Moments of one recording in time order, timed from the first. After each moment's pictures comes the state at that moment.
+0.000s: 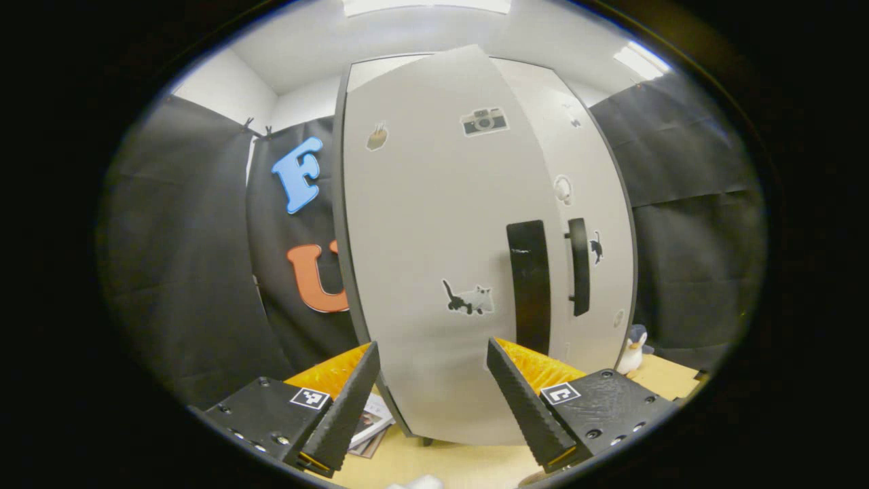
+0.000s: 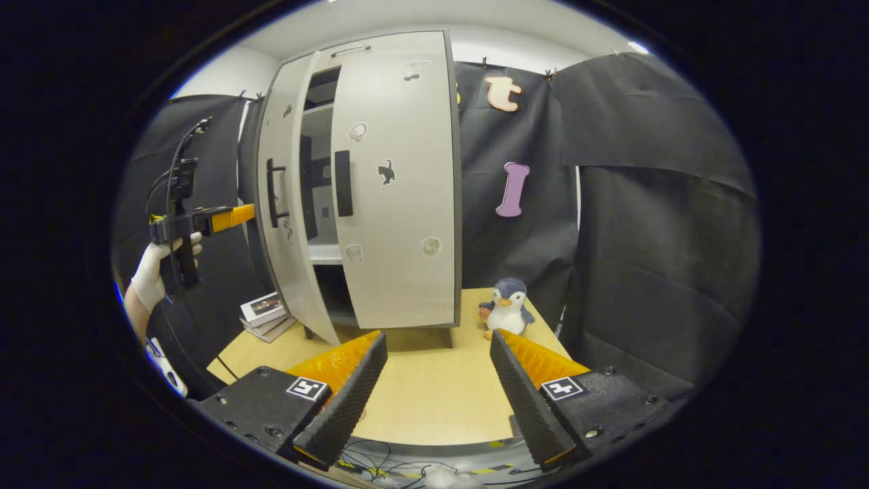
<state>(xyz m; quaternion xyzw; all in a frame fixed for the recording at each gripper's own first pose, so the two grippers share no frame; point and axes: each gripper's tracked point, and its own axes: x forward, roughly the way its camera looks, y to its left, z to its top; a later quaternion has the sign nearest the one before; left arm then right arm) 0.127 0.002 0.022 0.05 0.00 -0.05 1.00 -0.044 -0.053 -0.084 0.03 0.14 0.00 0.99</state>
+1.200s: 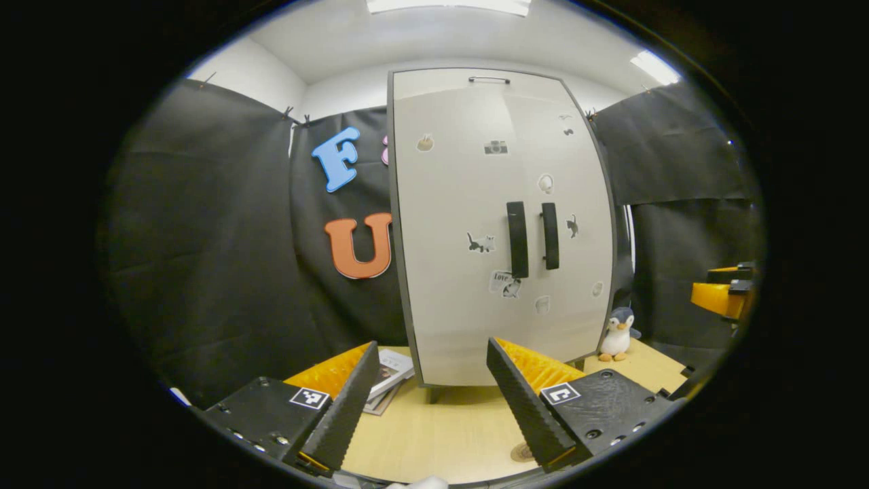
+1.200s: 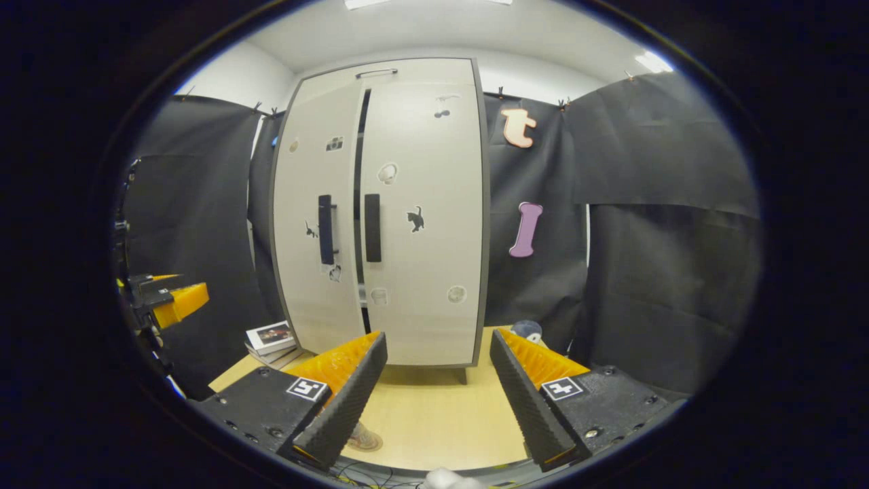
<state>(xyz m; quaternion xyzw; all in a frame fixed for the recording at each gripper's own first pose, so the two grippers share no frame) -0.015 0.034 -0.020 0.02 0.03 -0.01 1.00 -0.019 0.006 -0.026 0.01 0.06 0.01 1.00</state>
